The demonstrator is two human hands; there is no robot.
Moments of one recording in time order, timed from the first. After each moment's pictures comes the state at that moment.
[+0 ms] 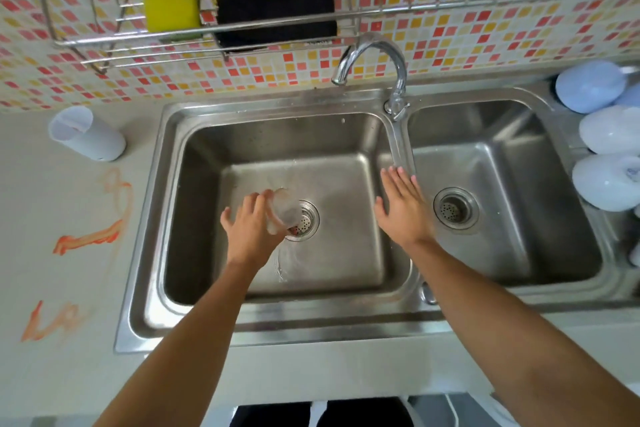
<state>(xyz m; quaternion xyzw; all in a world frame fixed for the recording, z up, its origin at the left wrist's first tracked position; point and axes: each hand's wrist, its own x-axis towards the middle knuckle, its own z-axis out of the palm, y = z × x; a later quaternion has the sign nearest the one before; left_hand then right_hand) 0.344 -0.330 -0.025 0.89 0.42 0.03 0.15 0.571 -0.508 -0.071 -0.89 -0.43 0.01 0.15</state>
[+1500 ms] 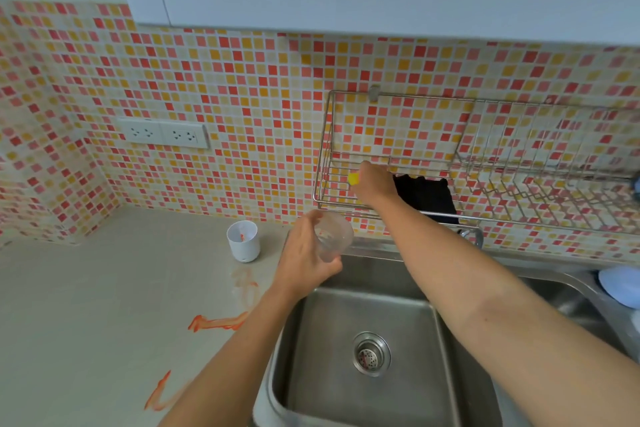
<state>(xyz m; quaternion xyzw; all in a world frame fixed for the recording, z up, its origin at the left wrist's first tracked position) 0.262 -0.221 0.186 0.85 0.30 0.31 0.30 0.477 -0.196 0.239 -0.87 -0.44 0.04 0.22</state>
